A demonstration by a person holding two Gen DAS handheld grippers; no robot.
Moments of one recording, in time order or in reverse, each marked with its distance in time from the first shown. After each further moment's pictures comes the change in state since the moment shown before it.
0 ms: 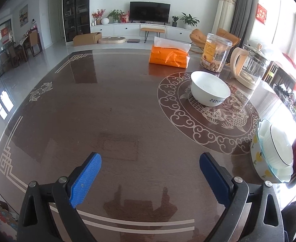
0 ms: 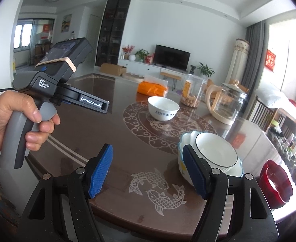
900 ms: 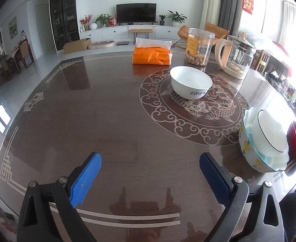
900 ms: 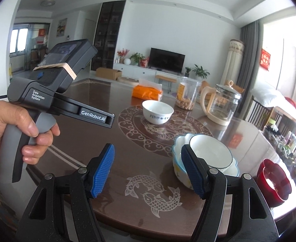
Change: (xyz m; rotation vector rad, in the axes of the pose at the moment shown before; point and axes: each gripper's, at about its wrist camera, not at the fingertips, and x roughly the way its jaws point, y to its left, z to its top) left arm -0.010 -0.036 -0.008 0.092 0.006 -0.013; right arm -0.007 0.000 0.003 -0.012 -0.036 -0.028
